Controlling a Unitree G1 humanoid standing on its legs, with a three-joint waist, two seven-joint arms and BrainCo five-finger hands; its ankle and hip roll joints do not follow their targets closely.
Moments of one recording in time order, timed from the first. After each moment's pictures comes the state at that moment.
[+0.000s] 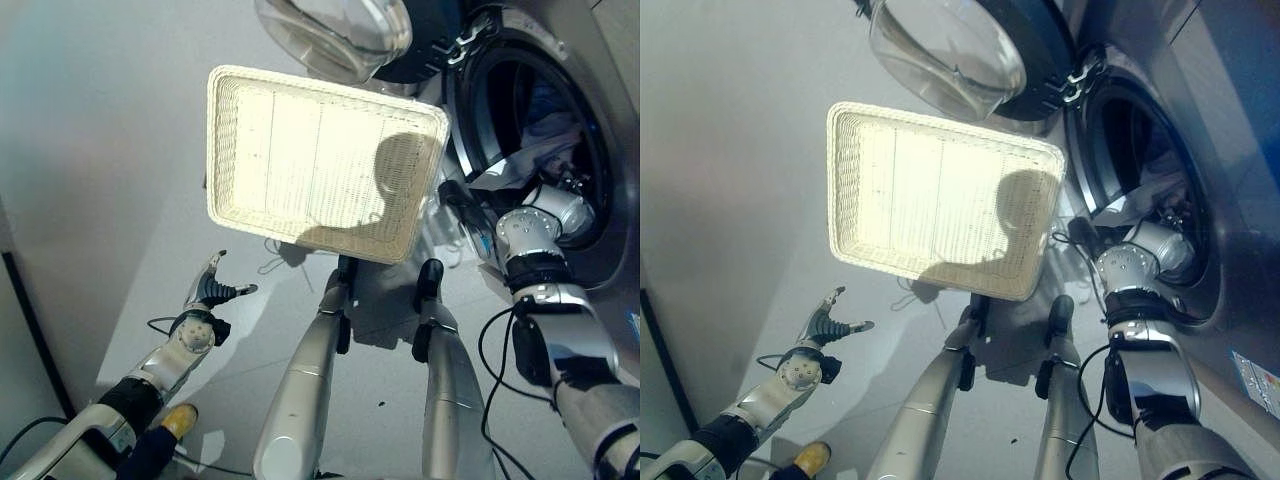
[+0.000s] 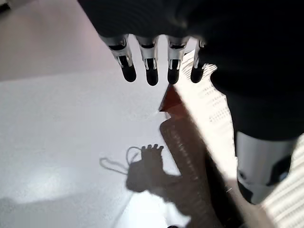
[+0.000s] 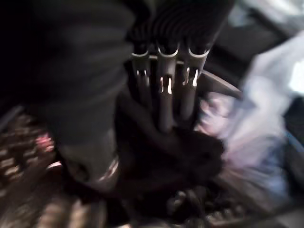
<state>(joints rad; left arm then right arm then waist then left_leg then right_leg) -0.37 0.72 -0.58 0.48 -0.29 0.07 0.45 -0.92 -0.39 -0.11 0.77 1.86 -0.63 -0.49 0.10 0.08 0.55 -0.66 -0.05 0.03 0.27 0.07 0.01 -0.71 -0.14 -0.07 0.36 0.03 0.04</state>
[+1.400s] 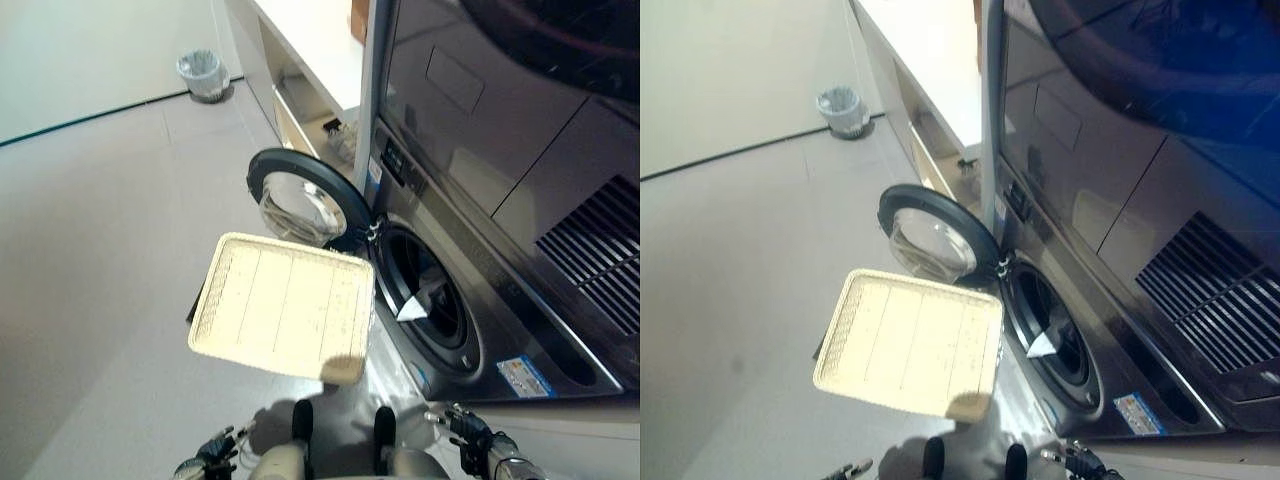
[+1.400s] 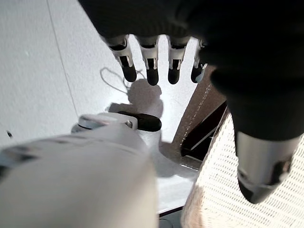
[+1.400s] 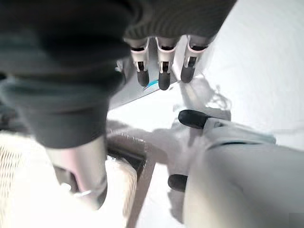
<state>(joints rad) -0.05 0.27 -0.21 1.21 -0.44 -0.01 -0.12 -0.09 -0.27 0.27 1.21 0.21 -0.10 0.11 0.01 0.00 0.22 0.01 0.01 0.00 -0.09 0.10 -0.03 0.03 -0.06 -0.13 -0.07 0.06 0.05</state>
